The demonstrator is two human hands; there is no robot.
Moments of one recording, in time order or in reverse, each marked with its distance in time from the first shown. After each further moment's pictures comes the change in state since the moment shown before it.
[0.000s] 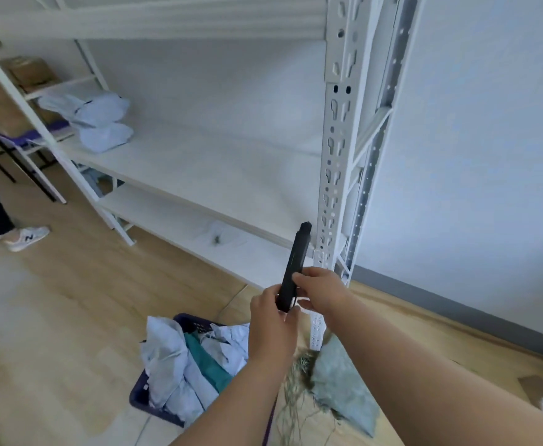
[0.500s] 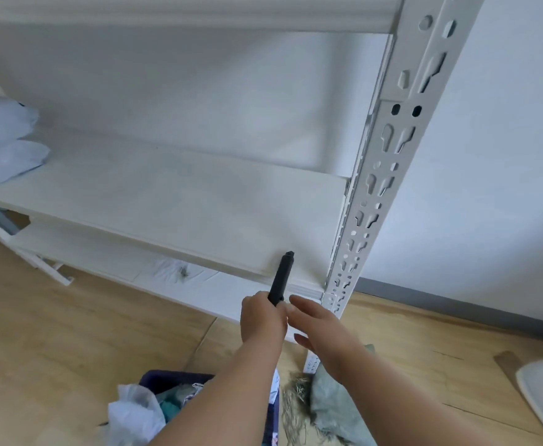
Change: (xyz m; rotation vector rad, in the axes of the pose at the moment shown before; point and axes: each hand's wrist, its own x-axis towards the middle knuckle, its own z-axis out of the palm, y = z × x) left_hand 0.203 -0.003 0.002 0.341 -0.182 -0.083; right_hand 0.098 -0.019 0.047 0.120 0.037 0.048
